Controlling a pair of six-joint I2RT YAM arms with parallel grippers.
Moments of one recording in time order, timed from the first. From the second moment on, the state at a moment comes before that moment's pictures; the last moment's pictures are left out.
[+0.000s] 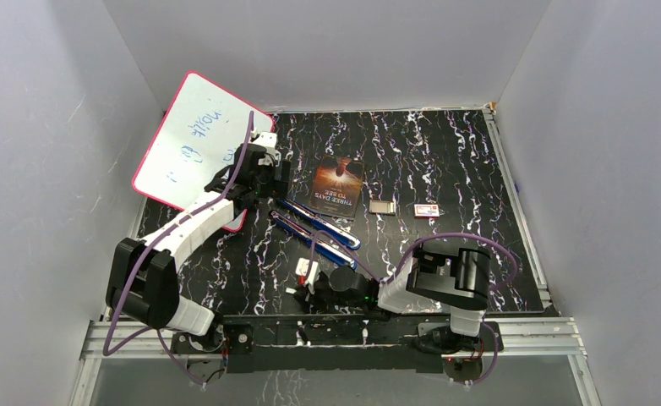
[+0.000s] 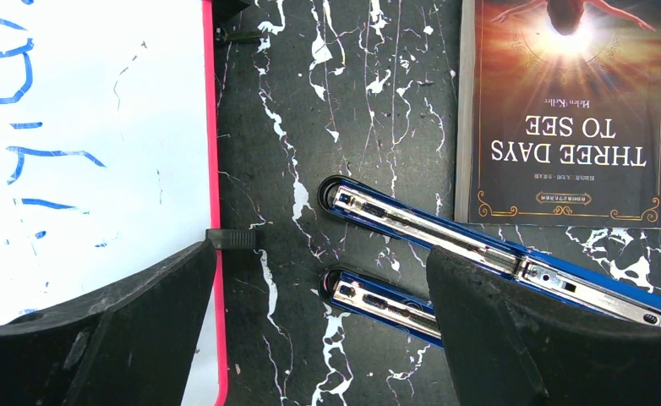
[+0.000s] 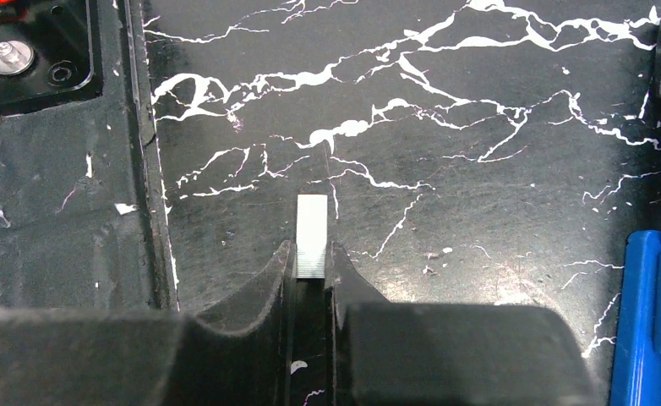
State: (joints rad) left arm -0.41 1.44 1.01 -0.27 -0.17 -0.09; right arm 1.34 1.82 0.49 0.99 0.00 -0.03
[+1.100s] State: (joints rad) left arm -0.41 1.61 1.13 -0.28 -0.09 -0.12; right arm 0.88 1.41 0.68 0.29 -0.09 -0.10
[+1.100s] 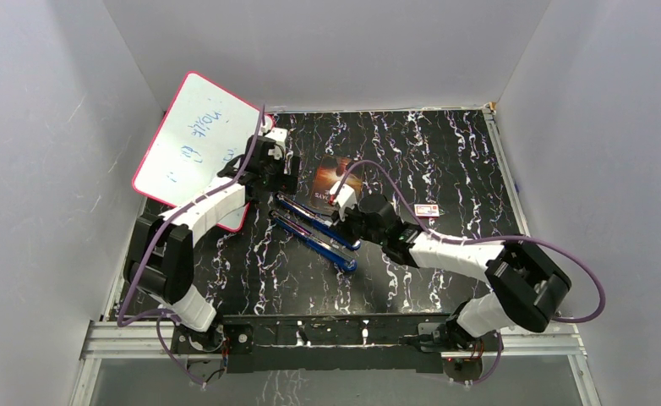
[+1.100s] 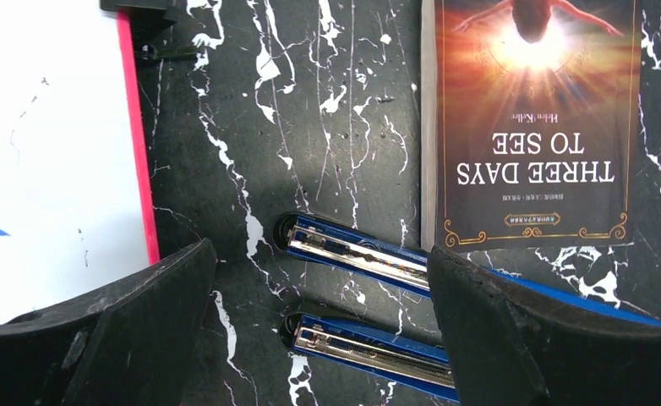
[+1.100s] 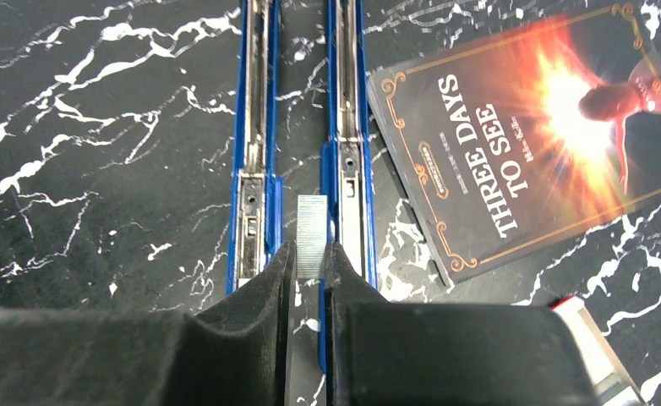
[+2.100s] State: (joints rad) left arm -0.44 1.62 1.10 -0.25 -0.04 -0.02; right arm 0.81 1.51 0.73 0.22 -0.13 -0.03
